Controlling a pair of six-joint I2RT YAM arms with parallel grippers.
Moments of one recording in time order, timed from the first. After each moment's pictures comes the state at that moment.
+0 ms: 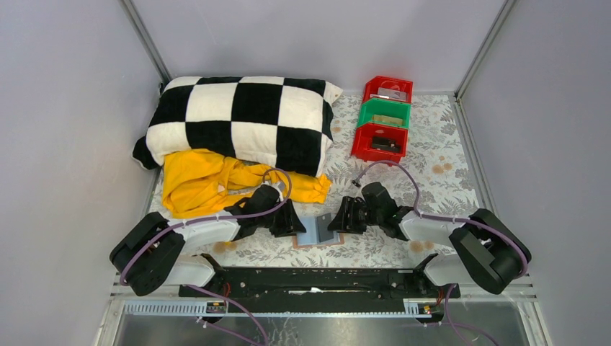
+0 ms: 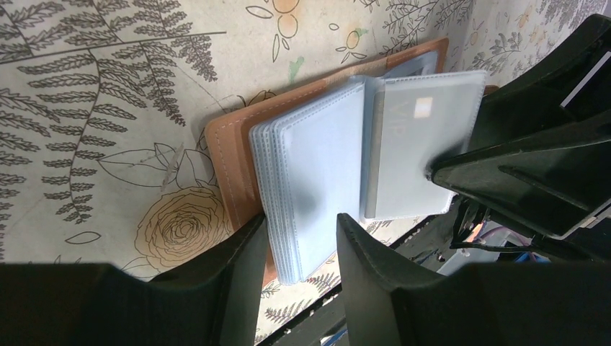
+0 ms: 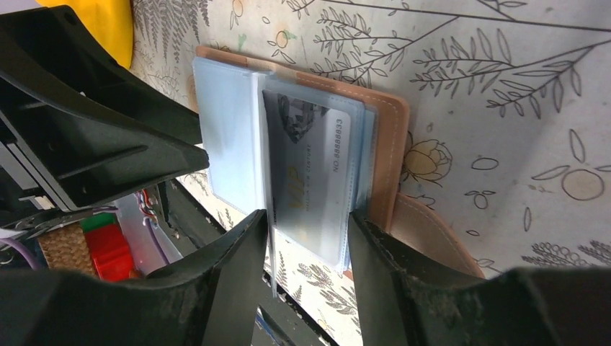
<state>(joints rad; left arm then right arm) -0.74 1.30 0.42 0.04 0.28 -0.96 0.67 1.34 0.38 0.18 -0.40 0.84</state>
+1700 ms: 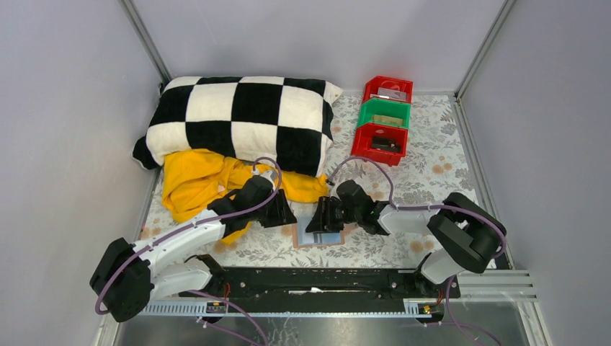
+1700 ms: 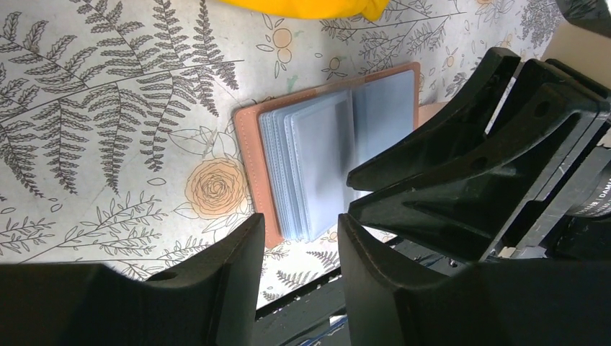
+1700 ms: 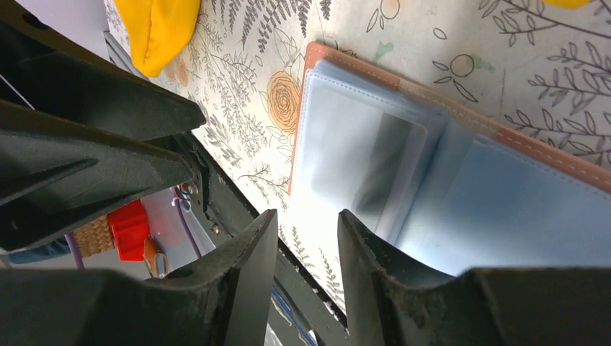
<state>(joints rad) -0.72 1.08 0.58 -0.34 0.14 -0.84 0.85 1.54 0.55 0.28 -0.42 0.92</state>
